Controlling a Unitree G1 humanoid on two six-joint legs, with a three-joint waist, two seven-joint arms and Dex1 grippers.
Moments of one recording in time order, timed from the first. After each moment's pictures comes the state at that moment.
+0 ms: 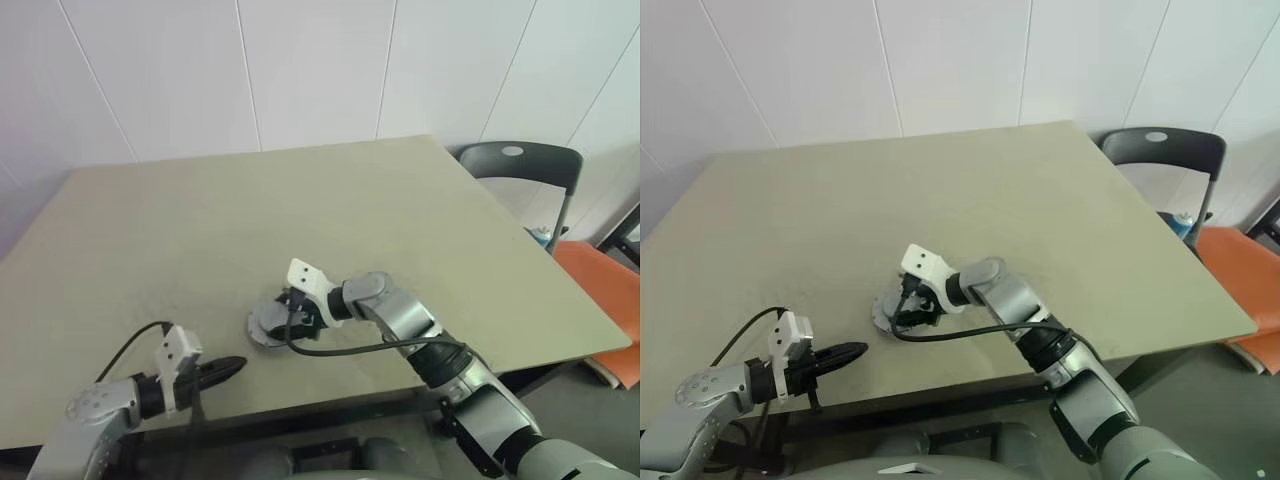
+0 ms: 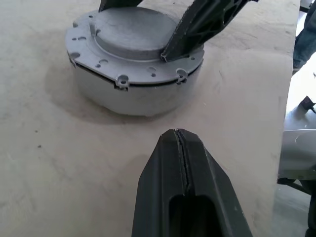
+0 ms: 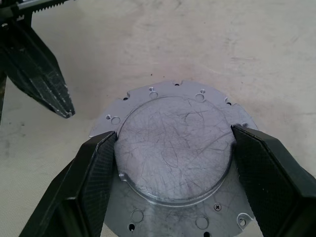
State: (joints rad) left arm 0.31 0.63 0.10 -0.22 -0.43 0.25 -1.01; right arm -0.61 -0.17 0.52 0.16 0.06 0.69 0.93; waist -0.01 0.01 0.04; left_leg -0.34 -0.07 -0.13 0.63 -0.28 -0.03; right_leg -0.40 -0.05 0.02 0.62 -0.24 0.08
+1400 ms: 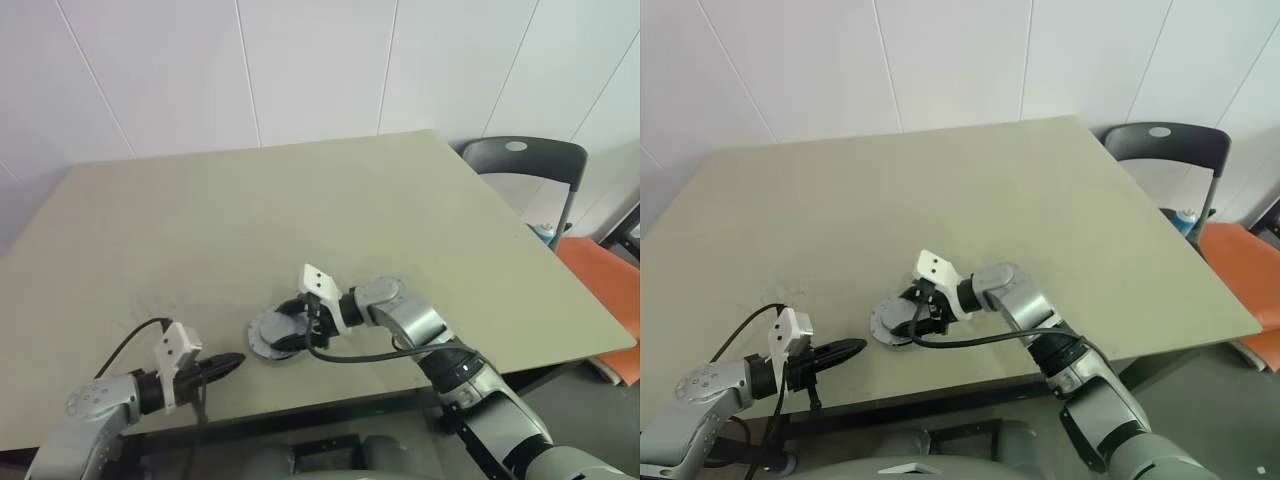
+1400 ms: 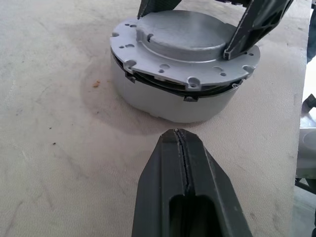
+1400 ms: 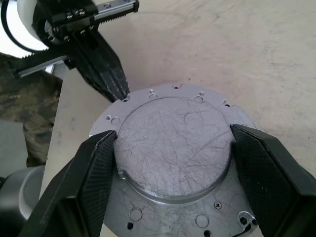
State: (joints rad) left arm 0.29 0.64 0.10 -0.21 -0.42 0.25 -1.00; right arm -0.56 -0.23 0.49 0.17 0.16 0.55 1.08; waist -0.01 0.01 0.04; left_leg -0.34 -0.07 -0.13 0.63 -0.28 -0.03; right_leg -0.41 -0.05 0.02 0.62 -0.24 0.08
